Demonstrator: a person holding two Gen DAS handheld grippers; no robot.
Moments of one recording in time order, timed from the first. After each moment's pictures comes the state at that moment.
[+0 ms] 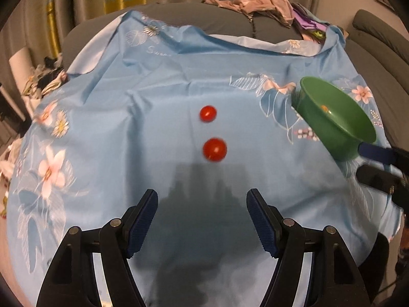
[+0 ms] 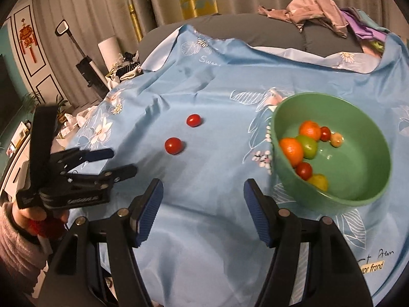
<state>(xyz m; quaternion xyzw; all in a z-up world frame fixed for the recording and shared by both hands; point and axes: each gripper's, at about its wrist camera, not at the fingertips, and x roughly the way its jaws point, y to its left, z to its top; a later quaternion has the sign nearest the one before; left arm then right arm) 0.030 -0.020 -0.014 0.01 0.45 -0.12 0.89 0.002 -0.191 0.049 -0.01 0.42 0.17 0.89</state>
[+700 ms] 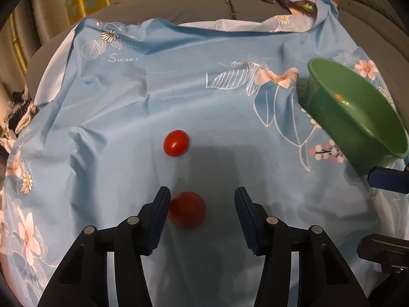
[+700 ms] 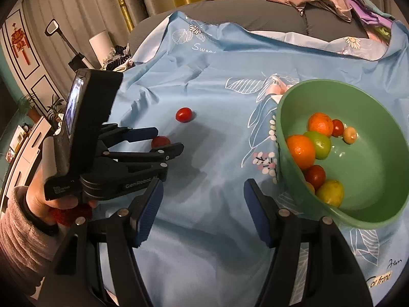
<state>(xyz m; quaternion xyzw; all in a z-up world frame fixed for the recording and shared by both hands) 0.102 -0.071 -0.042 0.09 0.46 -0.14 0.87 0.038 -0.190 0.025 0.01 0.45 0.17 0.87</state>
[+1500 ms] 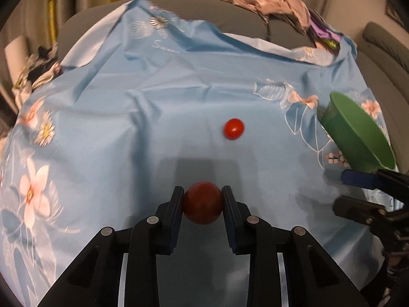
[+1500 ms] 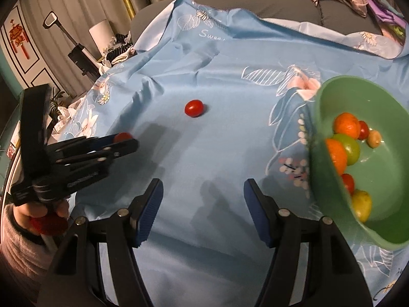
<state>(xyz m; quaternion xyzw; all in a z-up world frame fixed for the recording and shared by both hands) 0.078 0.015 -0.036 -0.03 0.45 -0.12 0.89 0.064 -0.163 0.006 0.00 0.49 0.18 0.86</state>
